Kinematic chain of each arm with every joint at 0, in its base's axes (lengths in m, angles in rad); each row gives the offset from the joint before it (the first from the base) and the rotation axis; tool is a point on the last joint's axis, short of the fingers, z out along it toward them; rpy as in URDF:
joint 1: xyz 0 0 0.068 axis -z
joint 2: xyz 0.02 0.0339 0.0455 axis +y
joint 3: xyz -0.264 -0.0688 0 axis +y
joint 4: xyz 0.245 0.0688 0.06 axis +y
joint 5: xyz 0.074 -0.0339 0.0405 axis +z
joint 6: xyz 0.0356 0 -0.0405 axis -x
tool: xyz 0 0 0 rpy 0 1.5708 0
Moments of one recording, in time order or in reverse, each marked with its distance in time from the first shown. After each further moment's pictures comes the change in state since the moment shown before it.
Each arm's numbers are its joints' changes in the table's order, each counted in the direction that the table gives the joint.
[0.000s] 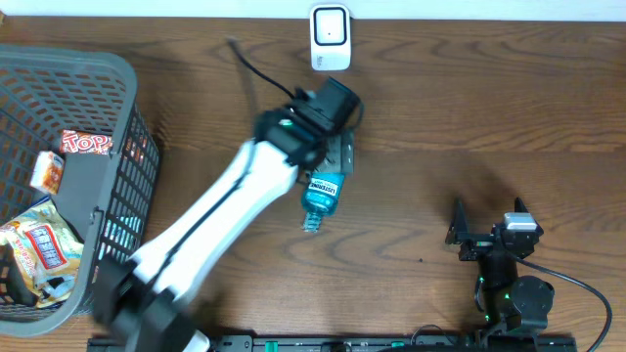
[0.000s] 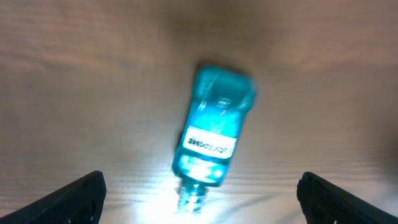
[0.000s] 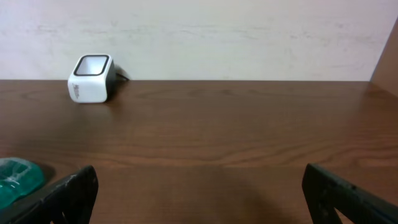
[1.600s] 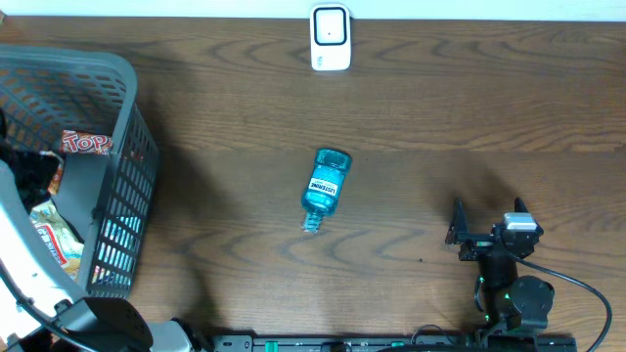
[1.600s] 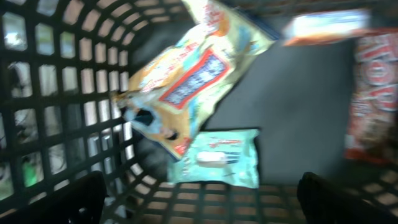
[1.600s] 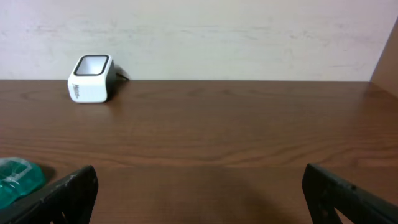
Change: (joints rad) left arm -1.280 -0.106 -0.121 0.477 0.152 0.173; right arm 0.000 0.000 0.000 0.000 0.000 0.000
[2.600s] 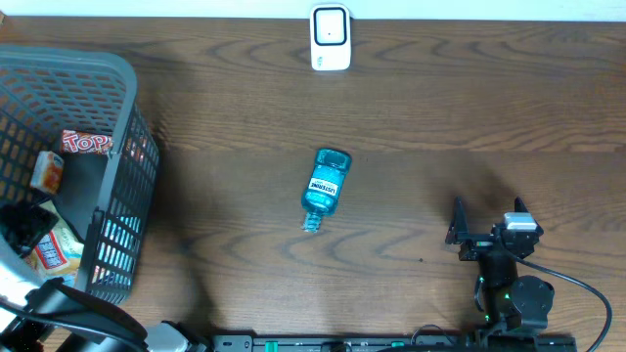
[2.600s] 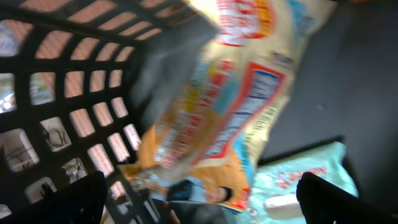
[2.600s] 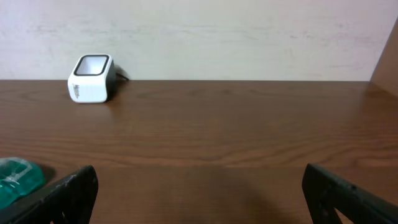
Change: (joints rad) left arm -0.274 -0.006 0.347 -0.360 -0.127 -0.604; right arm 0.000 0.000 0.000 0.000 0.000 0.000
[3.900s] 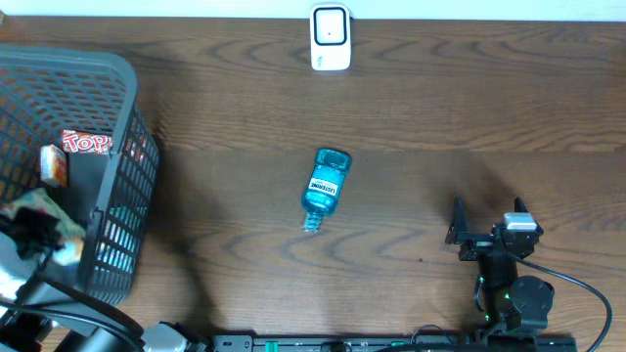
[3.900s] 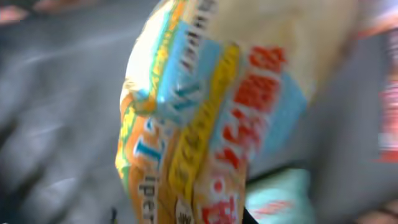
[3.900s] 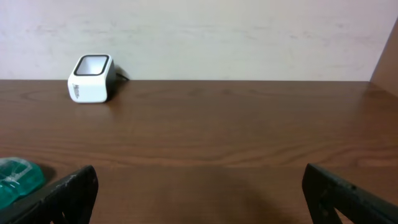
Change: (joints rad) left arm -0.070 0.008 0.219 -0.327 -0.362 0.089; right arm 0.000 0.000 0.000 0.000 0.000 0.000
